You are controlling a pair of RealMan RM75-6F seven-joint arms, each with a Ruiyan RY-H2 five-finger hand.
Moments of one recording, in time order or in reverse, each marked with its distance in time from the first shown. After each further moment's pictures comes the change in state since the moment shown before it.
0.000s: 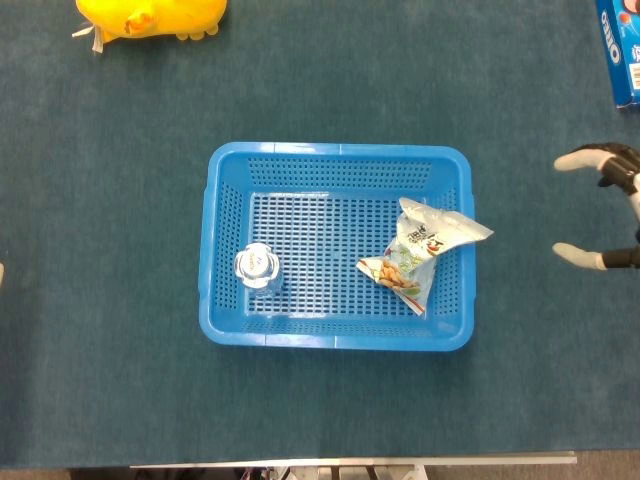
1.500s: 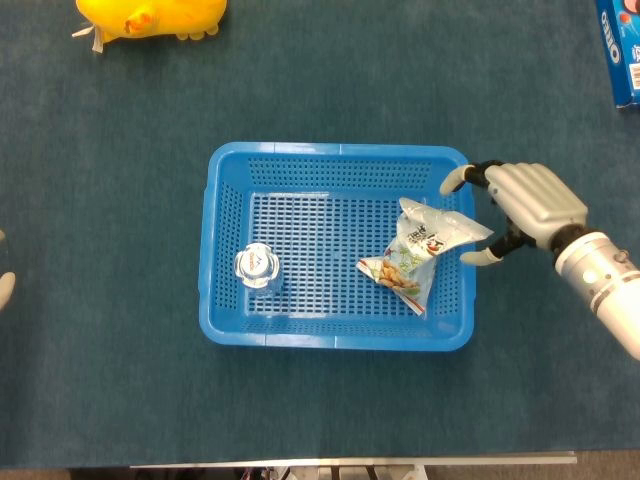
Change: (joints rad) left arm 0.010 -0.040 0.017 0.075 0.037 -0.011 -0.110; right arm 0.491 -0.117 0.012 -0.011 0.736 -0.309 -0.408
